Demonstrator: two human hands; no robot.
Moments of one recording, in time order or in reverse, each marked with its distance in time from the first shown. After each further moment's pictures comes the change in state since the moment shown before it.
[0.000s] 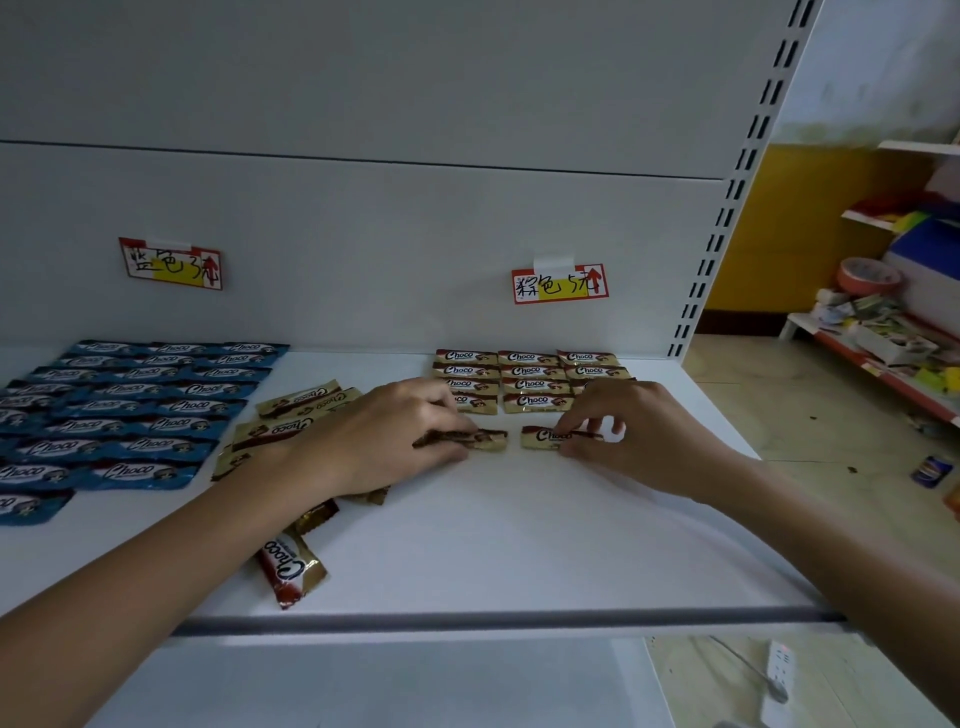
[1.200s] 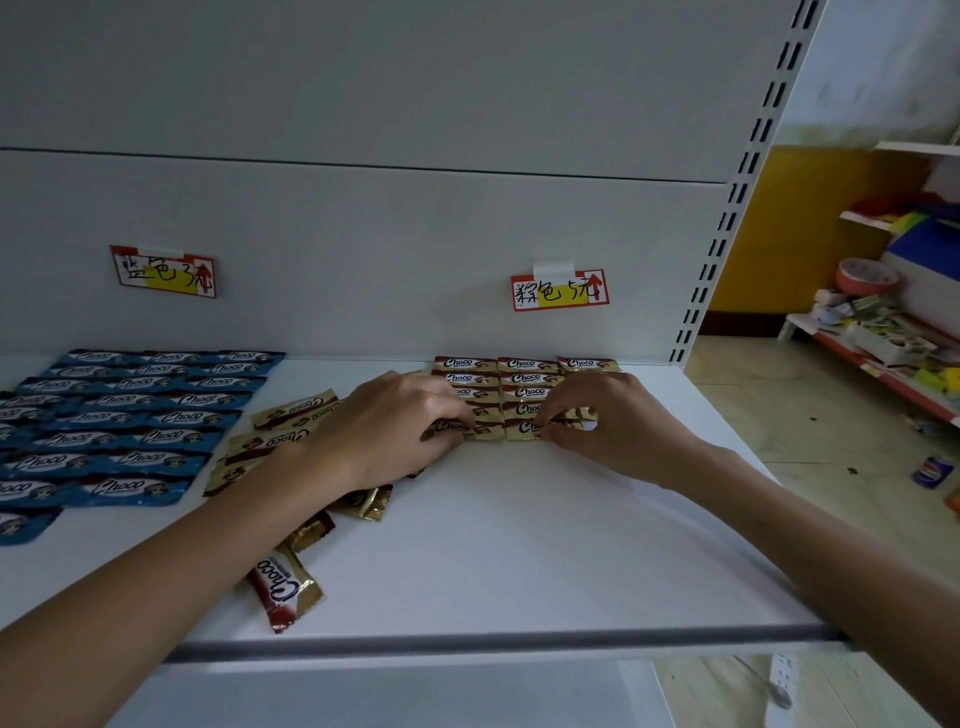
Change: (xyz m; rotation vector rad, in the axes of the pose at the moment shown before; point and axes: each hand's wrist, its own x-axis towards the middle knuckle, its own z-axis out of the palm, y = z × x) left_hand 0.013 -0.008 0.004 0.072 0.094 -0.022; right_hand 0.025 -0.002 0.009 -0.035 0.017 0.023
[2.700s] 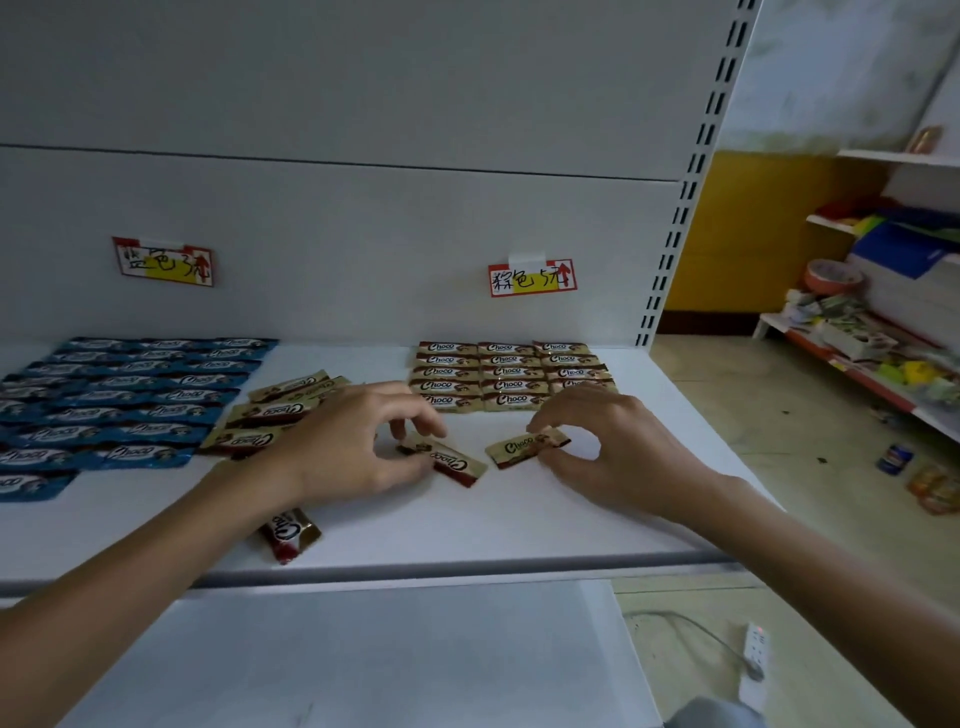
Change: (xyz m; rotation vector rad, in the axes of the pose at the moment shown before) left_hand -0.049 0.028 -0.018 -0.298 0.014 -0.044; right_hand -0.062 -0.025 -0.006 -0.017 0.109 -0.124
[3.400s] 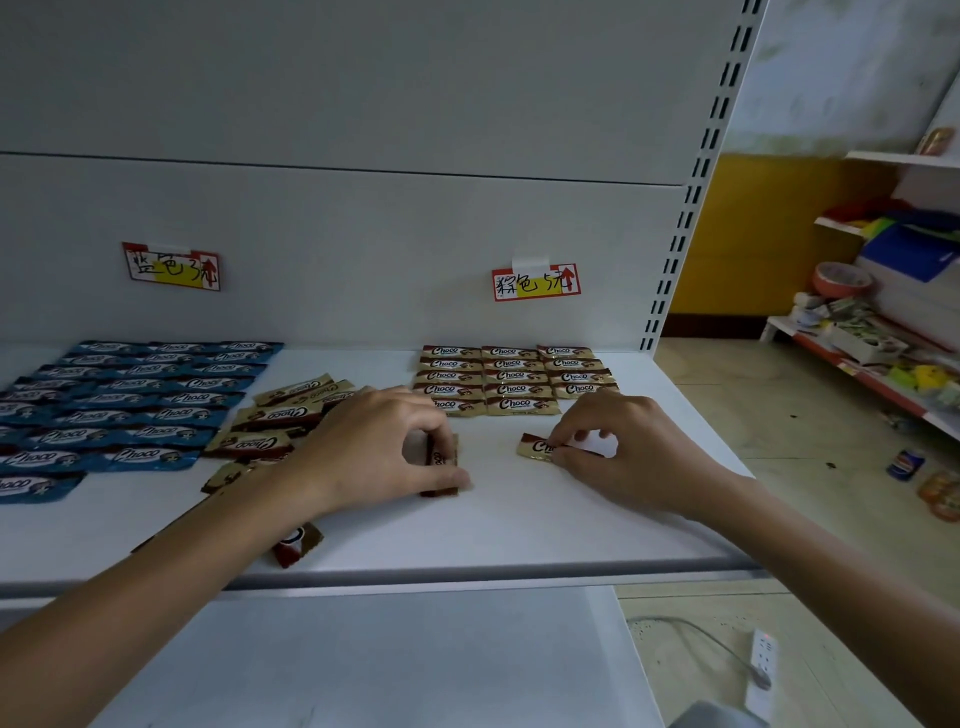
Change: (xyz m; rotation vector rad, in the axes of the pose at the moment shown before) left_hand 0.009 0.007 0.008 0.133 -0.017 -0.023; right_hand -0.001 0.016 -0.002 0.062 -0.040 0.071
